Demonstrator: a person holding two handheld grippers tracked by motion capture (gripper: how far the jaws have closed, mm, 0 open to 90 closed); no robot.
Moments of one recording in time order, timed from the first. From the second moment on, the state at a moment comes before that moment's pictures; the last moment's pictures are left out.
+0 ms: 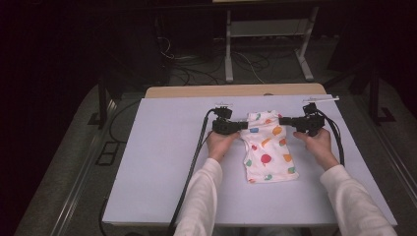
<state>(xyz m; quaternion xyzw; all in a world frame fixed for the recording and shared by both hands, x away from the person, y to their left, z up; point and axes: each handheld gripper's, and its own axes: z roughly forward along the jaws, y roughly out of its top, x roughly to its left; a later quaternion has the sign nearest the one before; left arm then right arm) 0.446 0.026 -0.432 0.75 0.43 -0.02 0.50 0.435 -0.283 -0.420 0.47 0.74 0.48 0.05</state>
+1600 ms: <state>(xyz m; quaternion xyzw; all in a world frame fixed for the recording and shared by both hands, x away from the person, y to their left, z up) 0.398 0.028 -0.427 0.76 0.41 -0.05 0.50 0.387 -0.294 -0.421 0.45 0.75 0.48 0.03</state>
